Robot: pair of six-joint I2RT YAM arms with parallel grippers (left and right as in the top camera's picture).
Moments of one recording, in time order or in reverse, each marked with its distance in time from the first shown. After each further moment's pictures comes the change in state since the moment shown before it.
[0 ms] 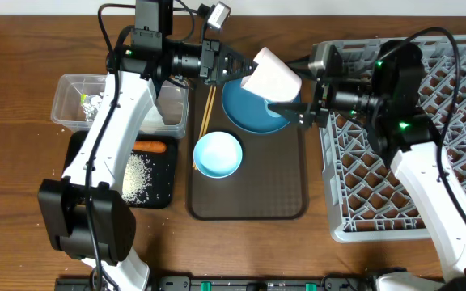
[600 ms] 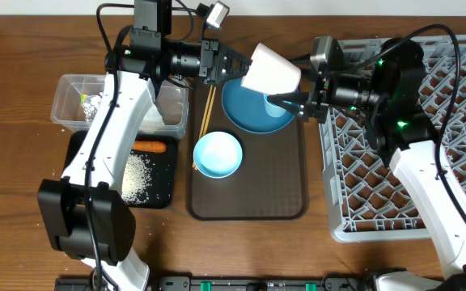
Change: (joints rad) left arm 0.001 0.000 0.000 0.002 -0.004 0.002; right arm 0.000 0.004 0.000 0.082 -0.003 0.093
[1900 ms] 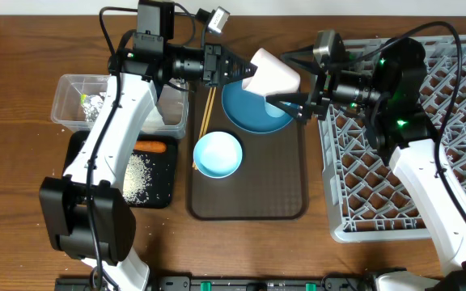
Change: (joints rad) left arm -0.001 0.000 -0.035 0.008 -0.081 0.025; right arm -0.005 0.010 0.000 0.038 0.004 0.100
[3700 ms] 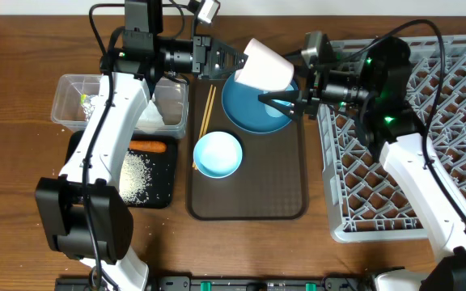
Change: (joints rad) left arm 0.038 0.000 -0.004 0.138 0.097 -0.102; right arm 0.038 0.050 0.000 0.069 -0.002 0.006
